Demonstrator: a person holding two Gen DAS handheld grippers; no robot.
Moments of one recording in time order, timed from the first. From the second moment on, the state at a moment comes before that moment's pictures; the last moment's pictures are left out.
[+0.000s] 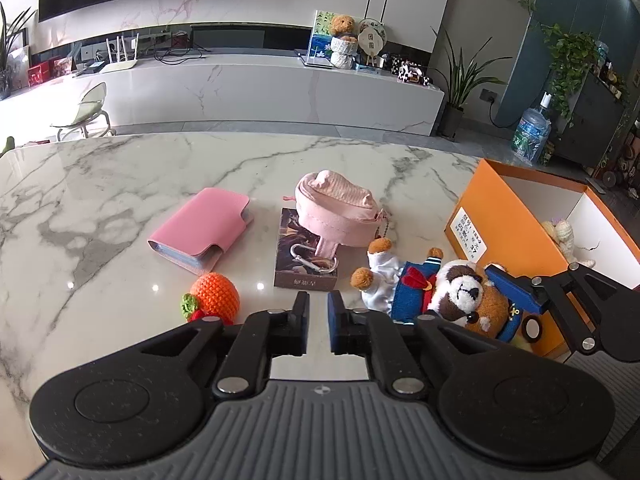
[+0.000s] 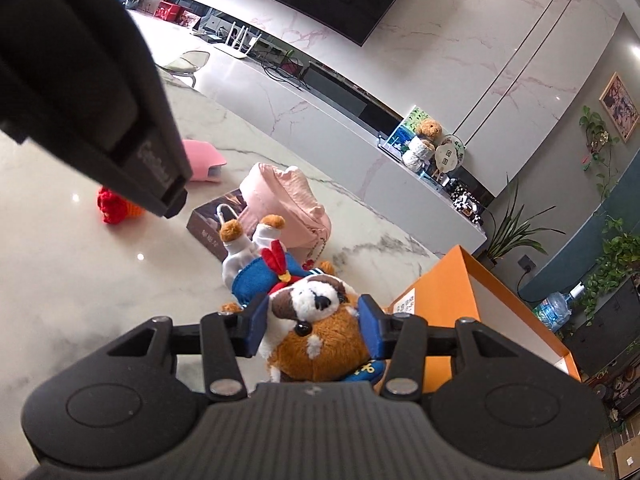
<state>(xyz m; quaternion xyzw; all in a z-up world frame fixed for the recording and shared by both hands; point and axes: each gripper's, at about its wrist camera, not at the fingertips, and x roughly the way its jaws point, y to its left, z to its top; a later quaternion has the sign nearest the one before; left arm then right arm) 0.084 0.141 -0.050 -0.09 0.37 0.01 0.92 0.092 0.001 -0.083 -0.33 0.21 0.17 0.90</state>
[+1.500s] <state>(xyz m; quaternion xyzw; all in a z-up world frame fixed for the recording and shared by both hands) 0.171 0.152 -0.036 -0.11 0.32 0.04 0.94 0.151 0.001 -0.102 -0.37 0.25 0.18 0.88</state>
